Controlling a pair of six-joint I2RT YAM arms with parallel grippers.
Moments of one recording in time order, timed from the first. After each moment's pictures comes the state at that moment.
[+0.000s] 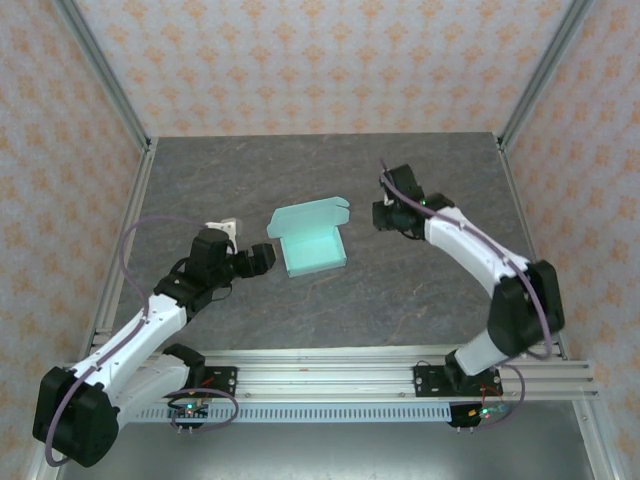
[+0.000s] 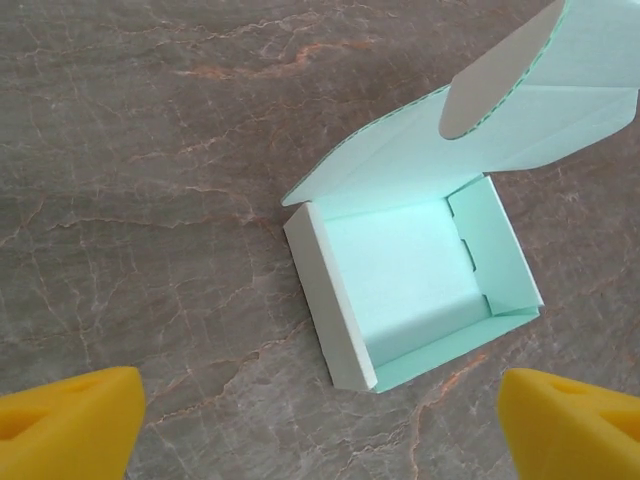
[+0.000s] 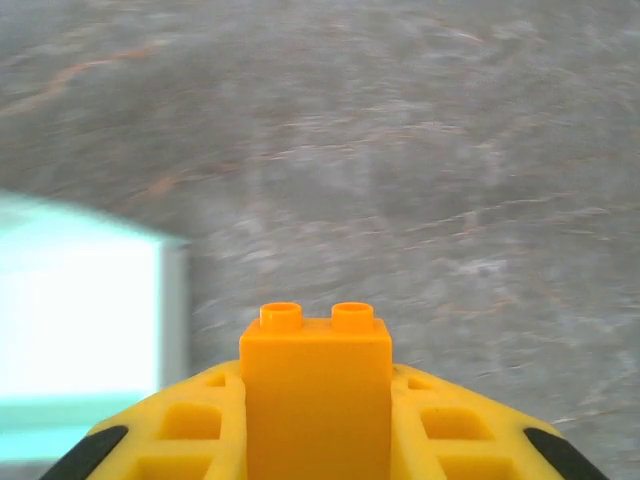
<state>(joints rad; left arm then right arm) -0.34 0.93 0.54 -0.28 0.07 -0.54 0.54 1.47 1.16 -0.61 0.11 0.32</state>
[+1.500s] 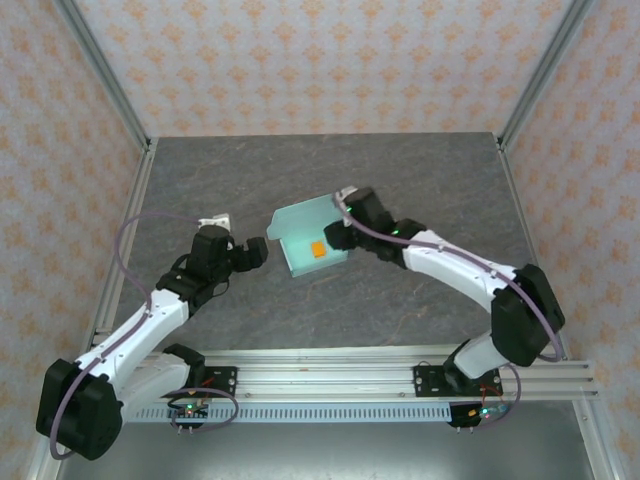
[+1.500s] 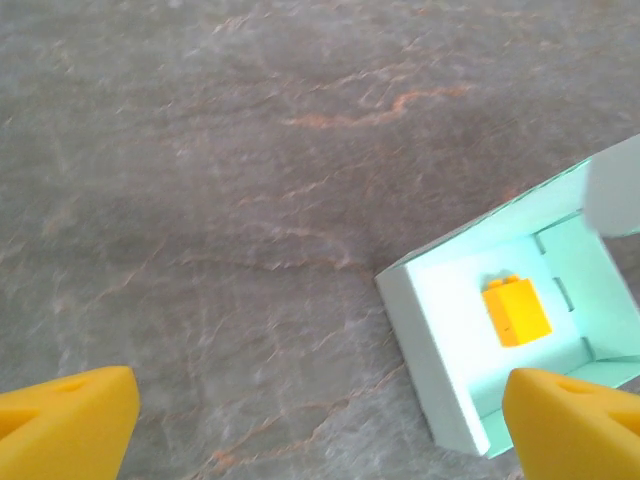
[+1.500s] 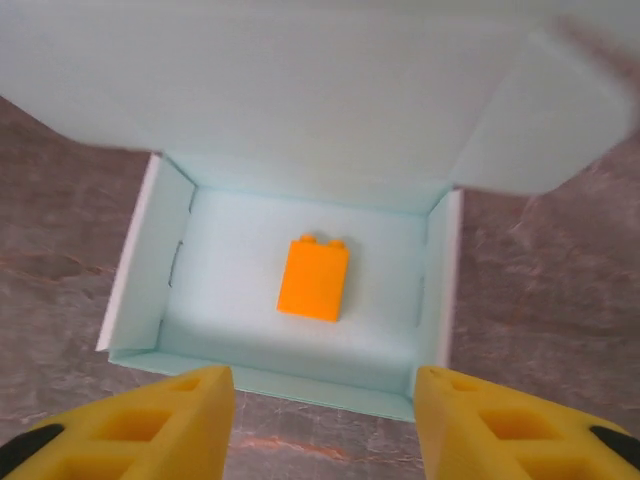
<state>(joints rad) -0.33 0.98 0.55 -0.24 -0.08 -0.50 0.67 1.49 1.08 -0.35 0.04 0.19</state>
